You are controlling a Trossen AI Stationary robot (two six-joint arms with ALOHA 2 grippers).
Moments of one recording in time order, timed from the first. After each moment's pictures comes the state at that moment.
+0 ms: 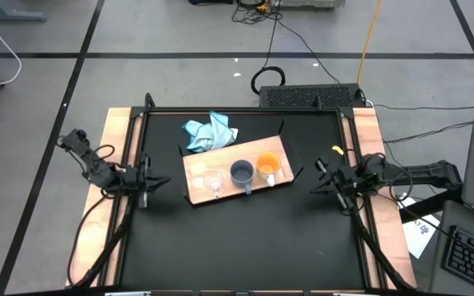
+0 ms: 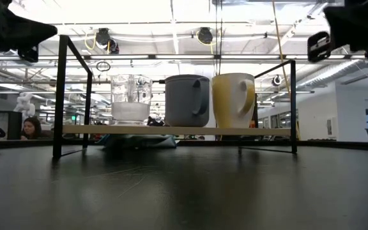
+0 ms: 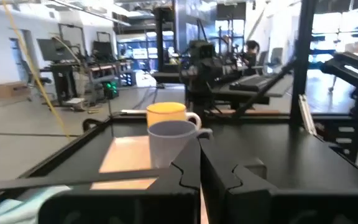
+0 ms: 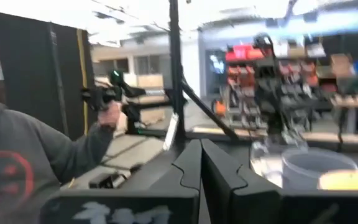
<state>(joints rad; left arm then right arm) -0.71 0.00 0.06 0.07 -0.80 0.11 0.00 0.21 0.02 0.38 -0.39 0.13</state>
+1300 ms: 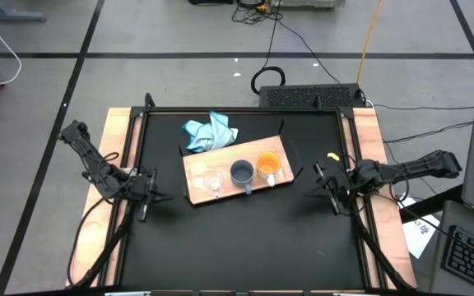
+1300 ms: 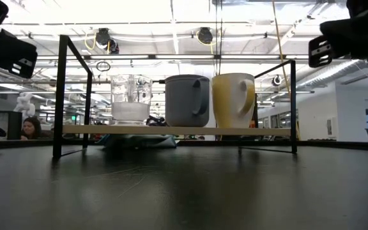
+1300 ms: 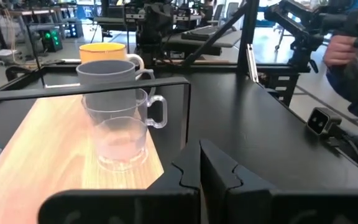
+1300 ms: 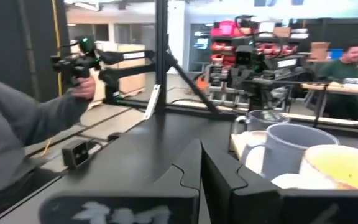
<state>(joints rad) -0.81 0.15 0.06 -0.07 -0.68 -0.16 0.15 0.29 0.02 0.33 -0.19 -0.01</state>
